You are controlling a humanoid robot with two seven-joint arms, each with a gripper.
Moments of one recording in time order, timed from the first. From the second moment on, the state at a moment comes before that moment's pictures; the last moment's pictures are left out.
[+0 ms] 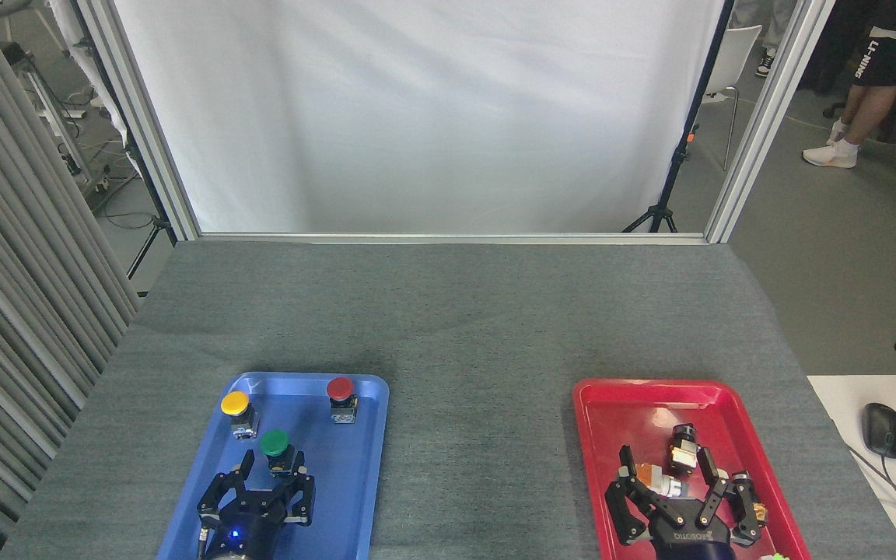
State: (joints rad) left arm -0.13 0.09 -0.13 -1.10 -1.42 0.06 0.18; right arm 0.20 0.09 -0.09 -1.71 1.51 -0.11 -0.07
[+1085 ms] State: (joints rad) left arm -0.14 0.10 -0.19 -1.26 -1.42 -0.23 0.16; right arm 0.20 0.10 -0.07 -1.71 1.51 -0.10 -0.07
